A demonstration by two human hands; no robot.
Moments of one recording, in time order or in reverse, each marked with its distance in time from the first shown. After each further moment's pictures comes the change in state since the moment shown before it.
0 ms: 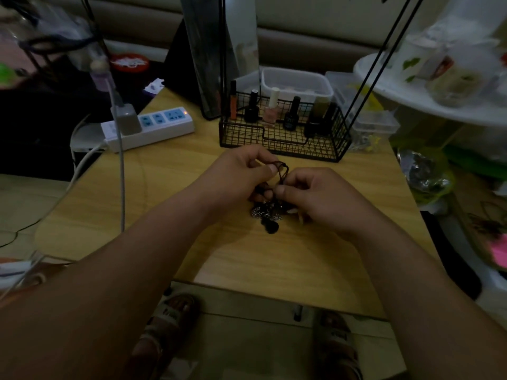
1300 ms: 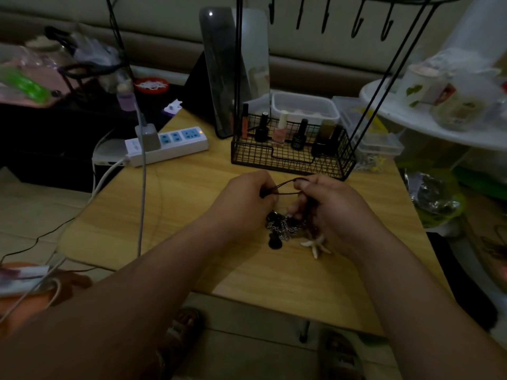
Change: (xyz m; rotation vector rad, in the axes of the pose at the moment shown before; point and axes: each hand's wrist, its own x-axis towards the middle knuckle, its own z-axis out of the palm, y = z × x) left_hand 0.000 -0.015 0.006 0.572 0.170 0.138; right_hand -0.001 -0.011 0.006 0.658 0.126 0.158
